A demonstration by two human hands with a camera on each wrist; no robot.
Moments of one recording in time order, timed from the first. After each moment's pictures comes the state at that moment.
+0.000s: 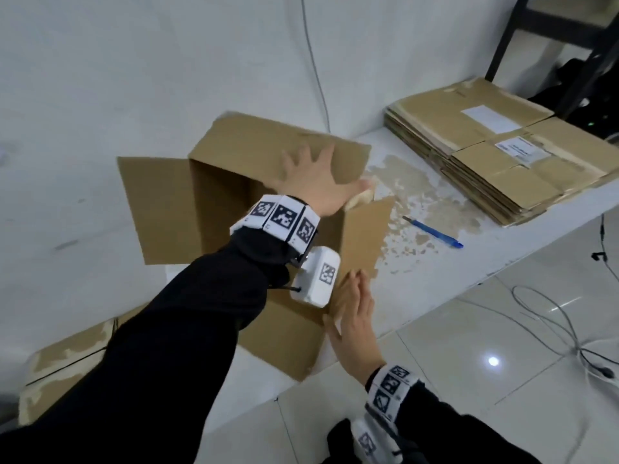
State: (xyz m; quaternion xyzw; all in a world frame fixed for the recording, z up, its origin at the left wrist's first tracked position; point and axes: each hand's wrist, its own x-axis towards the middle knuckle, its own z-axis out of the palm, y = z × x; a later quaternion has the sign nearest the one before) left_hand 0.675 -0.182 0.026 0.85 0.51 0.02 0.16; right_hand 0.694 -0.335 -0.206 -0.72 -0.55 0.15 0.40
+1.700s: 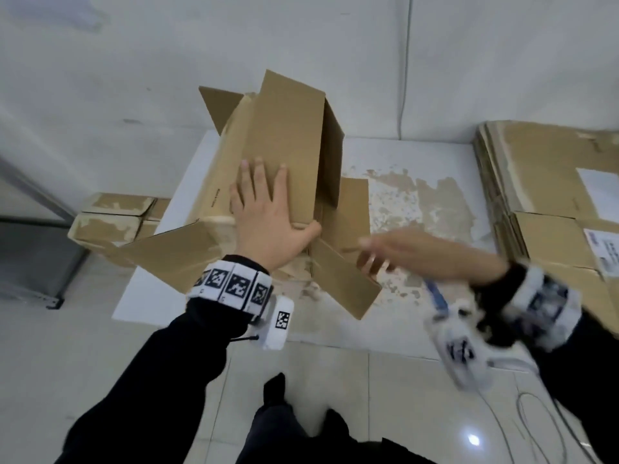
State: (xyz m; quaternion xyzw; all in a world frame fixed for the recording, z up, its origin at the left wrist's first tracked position) left_hand 0.712 -0.236 -0.057 0.68 0.73 0.09 0.00; right_hand 0.937 -0.233 -0.020 -0.39 -0.82 0.42 0.01
